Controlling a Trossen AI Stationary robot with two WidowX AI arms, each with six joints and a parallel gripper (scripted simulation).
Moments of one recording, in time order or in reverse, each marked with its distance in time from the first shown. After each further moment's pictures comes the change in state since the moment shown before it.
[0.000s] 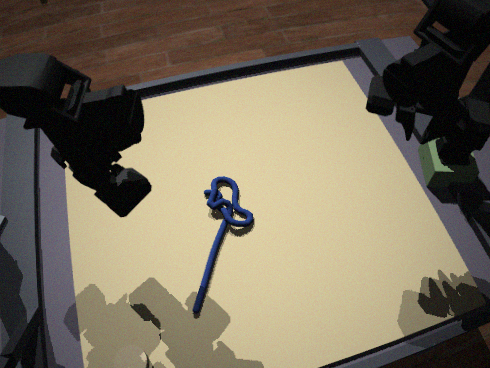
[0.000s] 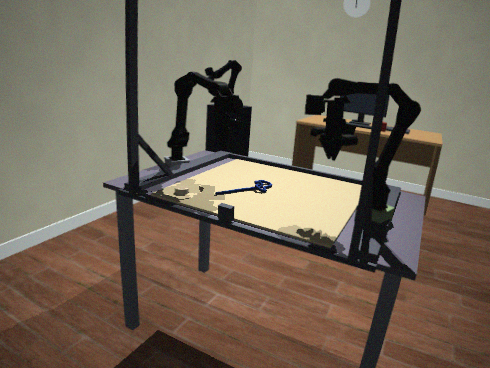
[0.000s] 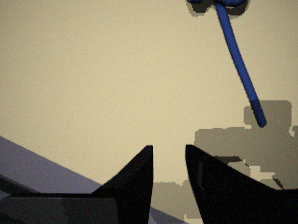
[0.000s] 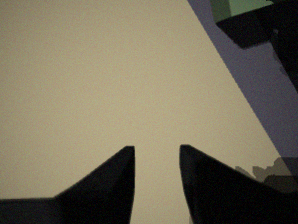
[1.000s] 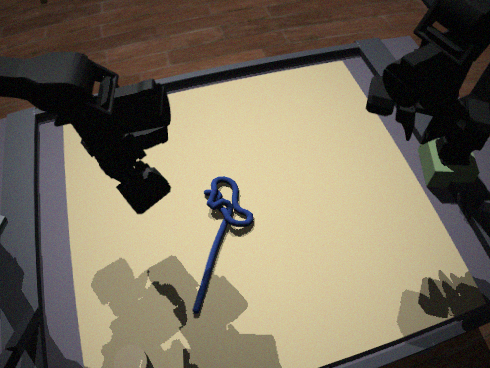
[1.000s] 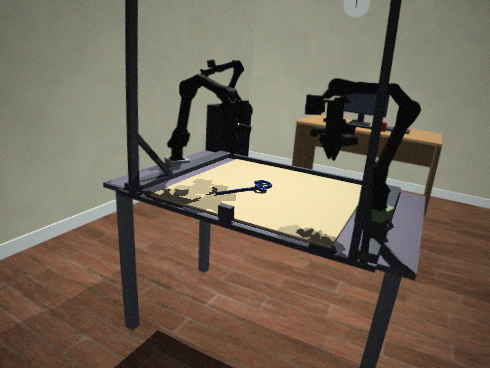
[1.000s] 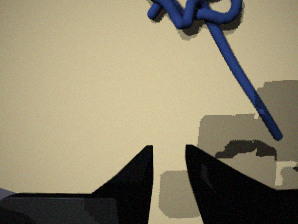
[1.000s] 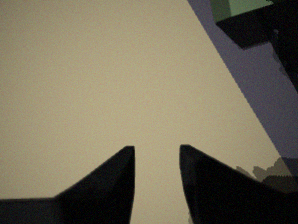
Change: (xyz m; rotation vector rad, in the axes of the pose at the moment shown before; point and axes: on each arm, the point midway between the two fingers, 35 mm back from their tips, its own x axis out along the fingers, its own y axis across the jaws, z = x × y) left arm 0.024 -0.003 0.037 0.166 -0.009 0.008; right arm 0.000 0.000 0.000 0.000 0.000 0.000
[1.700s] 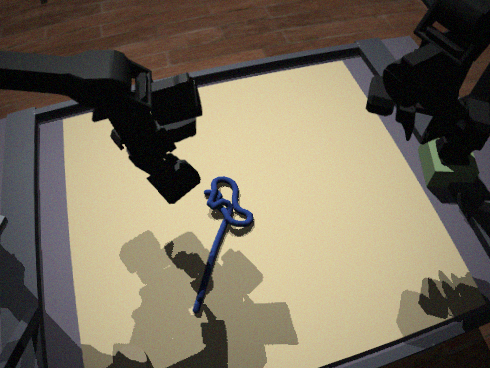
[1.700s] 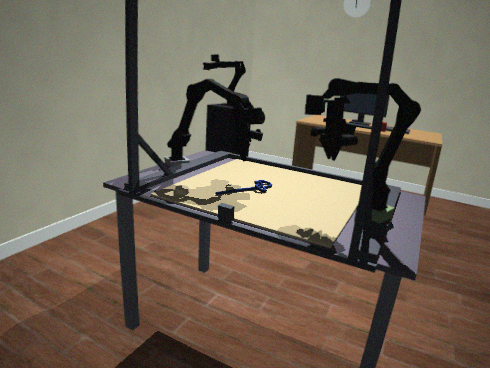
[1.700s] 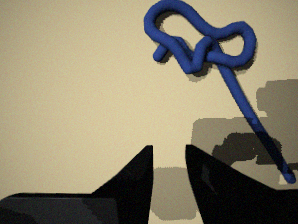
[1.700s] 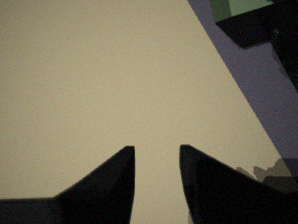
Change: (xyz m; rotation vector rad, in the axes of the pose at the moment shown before) left arm 0.031 0.004 0.047 0.000 -0.006 0.011; right arm 0.000 0.000 0.000 0.000 0.000 0.000
